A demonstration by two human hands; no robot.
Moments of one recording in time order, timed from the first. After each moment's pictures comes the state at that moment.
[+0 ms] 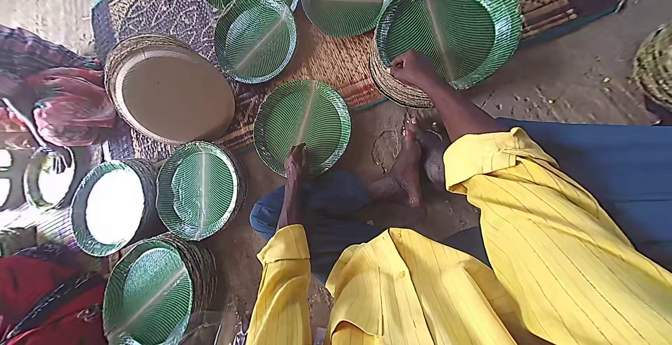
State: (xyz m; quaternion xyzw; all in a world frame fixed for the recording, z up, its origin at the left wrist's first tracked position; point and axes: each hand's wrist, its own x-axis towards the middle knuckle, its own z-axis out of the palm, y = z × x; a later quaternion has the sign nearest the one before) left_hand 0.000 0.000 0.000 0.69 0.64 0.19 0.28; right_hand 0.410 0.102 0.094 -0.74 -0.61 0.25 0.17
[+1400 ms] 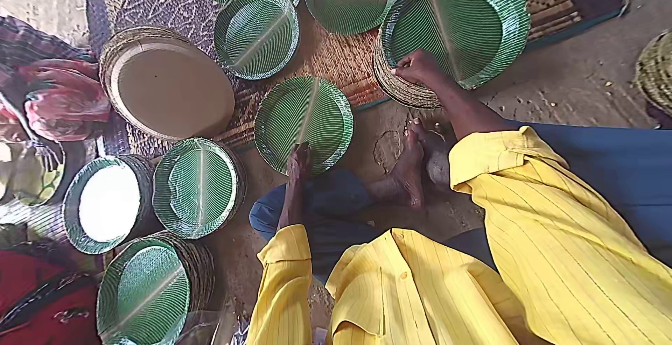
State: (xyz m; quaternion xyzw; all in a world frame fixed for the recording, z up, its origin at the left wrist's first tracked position) left_hand 0.004 0.002 0.004 0.70 0.63 0.14 0.30; right_hand 0.422 0.110 0.083 -0.75 -0.58 0.28 0.15
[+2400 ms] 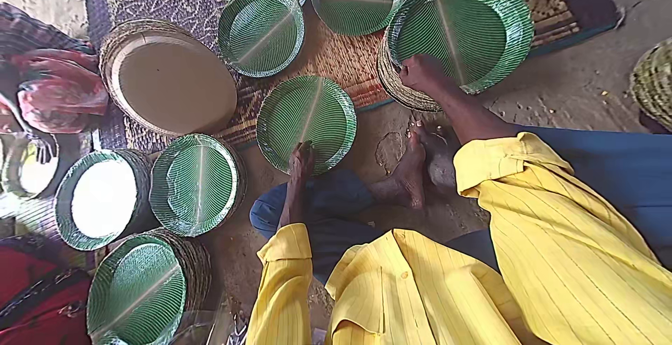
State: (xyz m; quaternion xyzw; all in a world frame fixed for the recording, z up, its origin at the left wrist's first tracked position) left_hand 0.002 0.005 -0.001 0.71 0.61 0.16 0.31; right_hand 0.394 0.096 0.106 -0.74 -0.66 0.14 0.02
